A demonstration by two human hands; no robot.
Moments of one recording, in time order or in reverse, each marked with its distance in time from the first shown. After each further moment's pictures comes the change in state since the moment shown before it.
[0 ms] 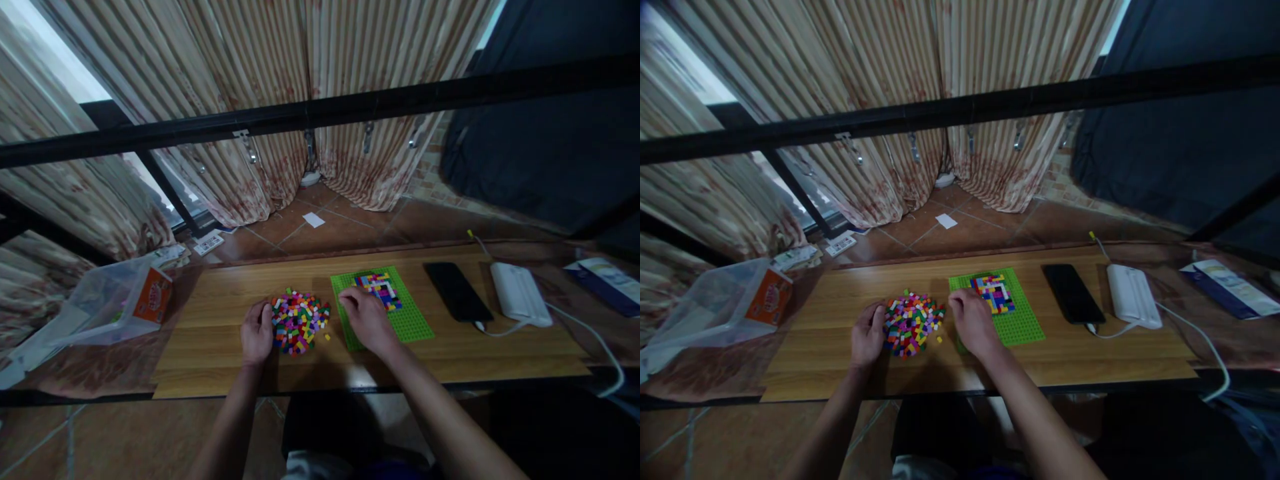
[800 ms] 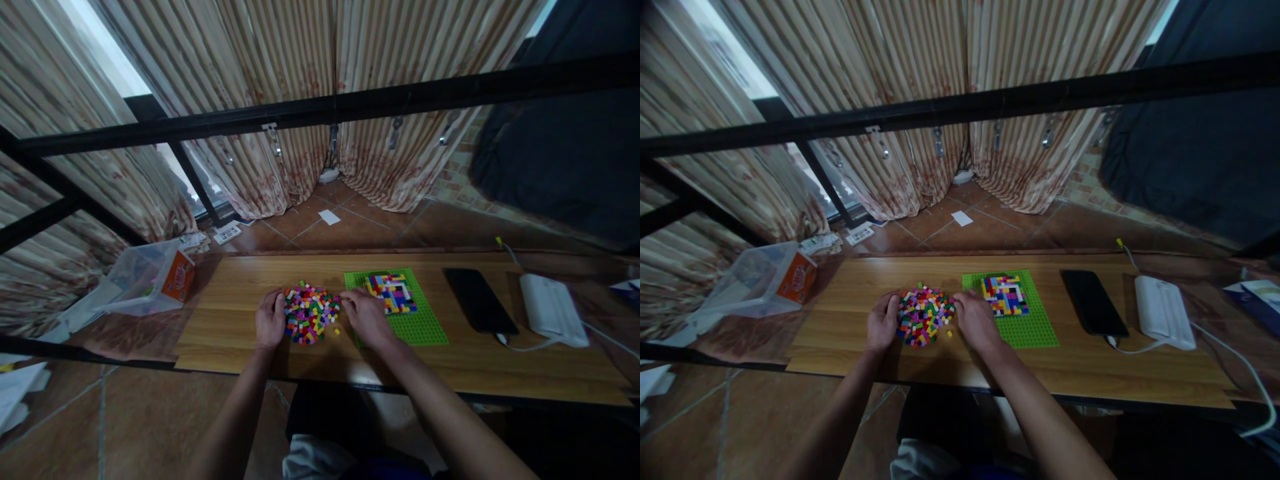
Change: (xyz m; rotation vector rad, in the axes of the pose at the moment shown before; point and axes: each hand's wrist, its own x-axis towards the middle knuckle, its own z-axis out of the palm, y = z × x) left_hand -0.001 0.008 0.000 0.017 -0.011 -0.019; right_hand 0.004 -0.002 0.020 -0.171 -0.136 -0.115
